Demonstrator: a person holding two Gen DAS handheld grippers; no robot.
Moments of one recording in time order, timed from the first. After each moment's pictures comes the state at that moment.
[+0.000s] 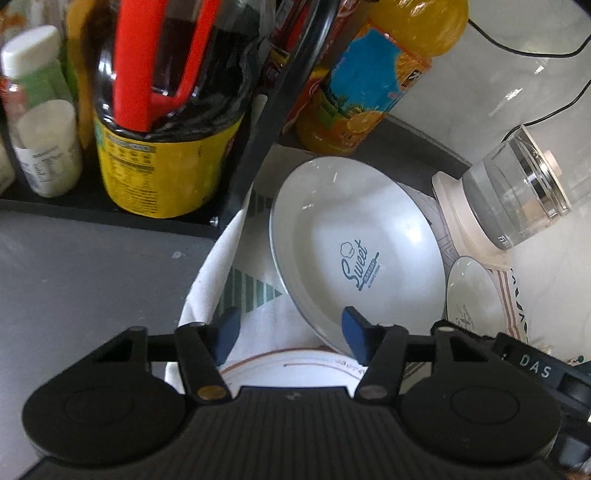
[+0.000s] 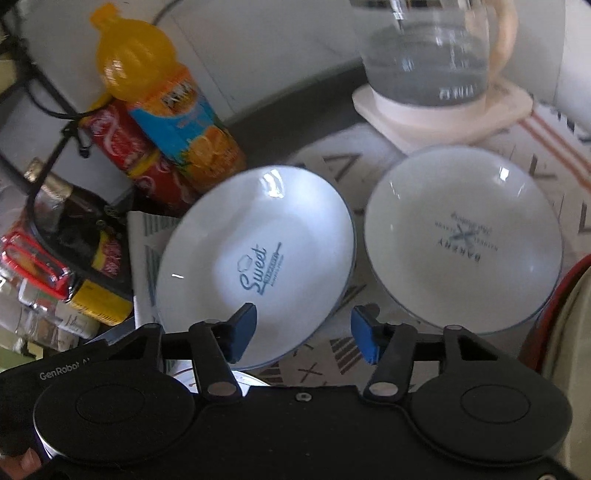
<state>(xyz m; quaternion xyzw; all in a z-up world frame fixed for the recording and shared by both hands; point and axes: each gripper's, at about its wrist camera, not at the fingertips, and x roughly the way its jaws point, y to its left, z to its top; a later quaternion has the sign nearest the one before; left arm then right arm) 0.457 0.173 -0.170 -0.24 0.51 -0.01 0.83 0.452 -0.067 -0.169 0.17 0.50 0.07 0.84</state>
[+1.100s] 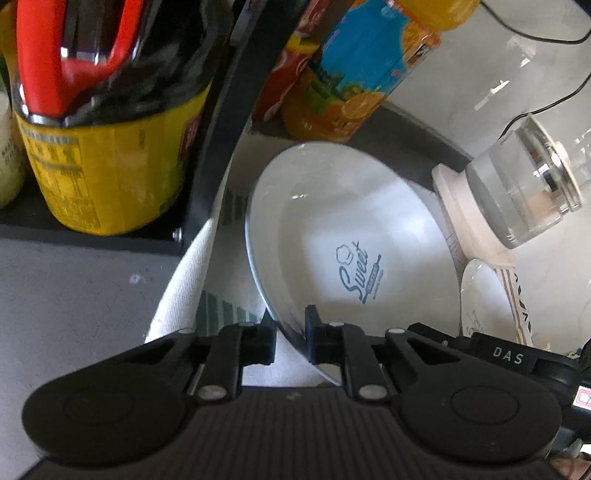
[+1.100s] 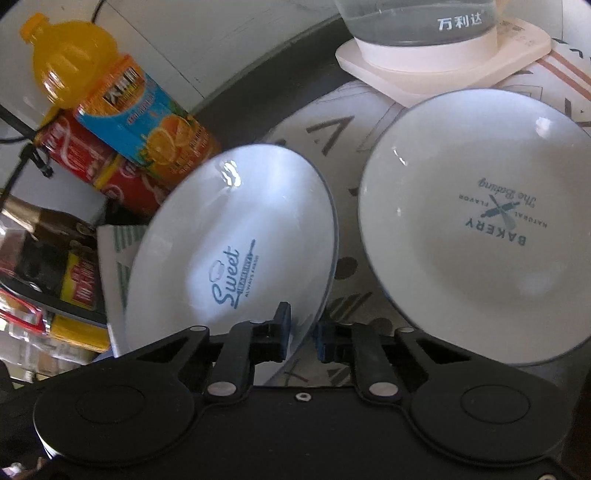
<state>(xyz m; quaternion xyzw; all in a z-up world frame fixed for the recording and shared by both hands) 0.484 0.168 -0.201 -0.24 0.50 -0.03 0.83 0.487 -0.082 -0.221 0.23 0.52 0.08 0.82</state>
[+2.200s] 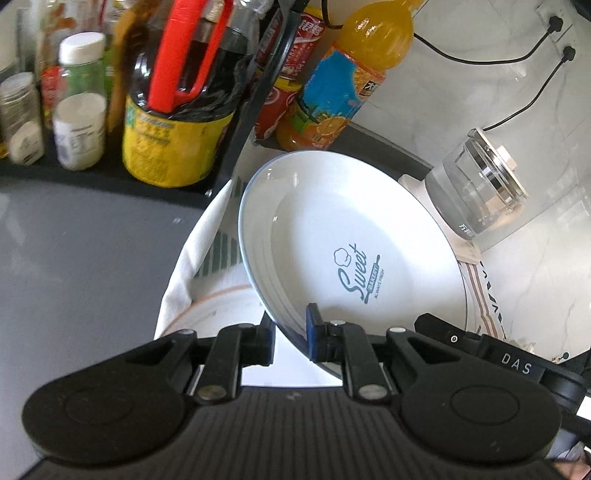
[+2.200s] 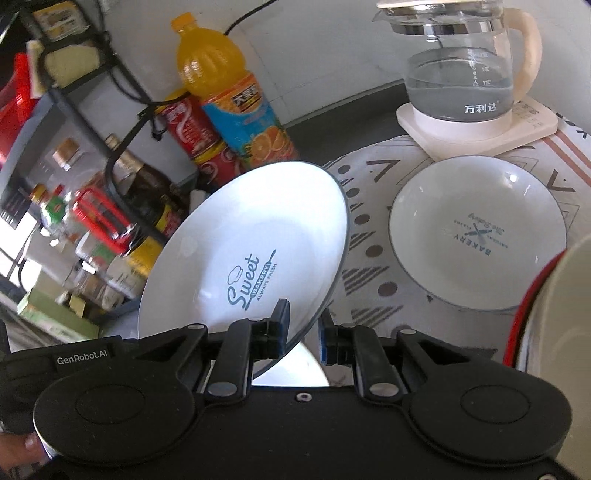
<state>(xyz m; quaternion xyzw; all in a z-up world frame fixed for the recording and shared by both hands) 0.373 0.156 -0.142 -0.25 0.46 -0.01 0.85 0.400 -0.089 -0.145 0.15 0.46 0.17 0.86</state>
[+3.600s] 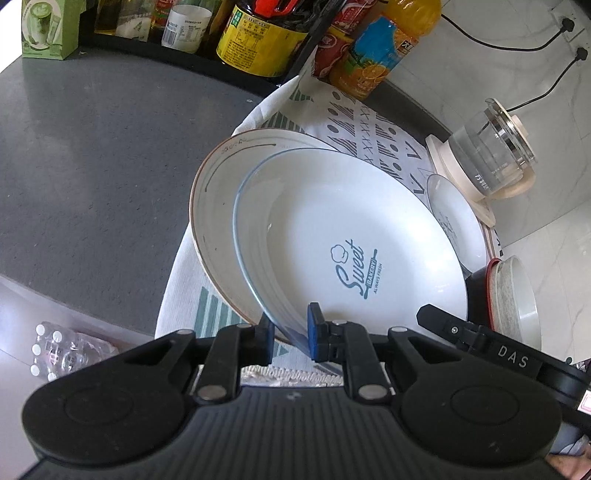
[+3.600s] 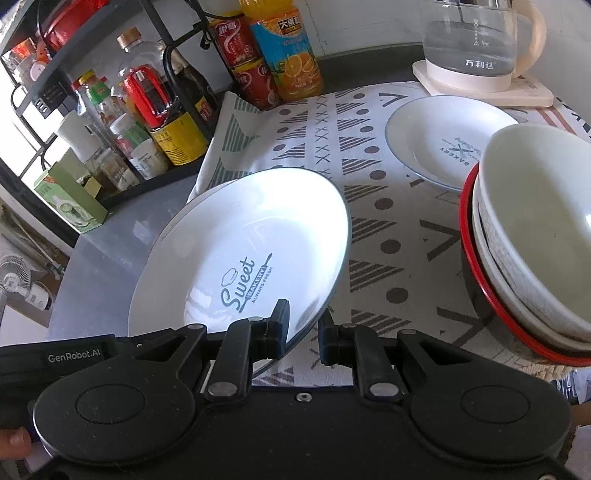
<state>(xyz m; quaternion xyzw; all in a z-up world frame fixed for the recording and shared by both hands) 0.247 0.121 -0.168 -0.30 0.48 0.05 0.82 0.307 -0.107 -0.154 0.06 0.50 0.22 0.83</state>
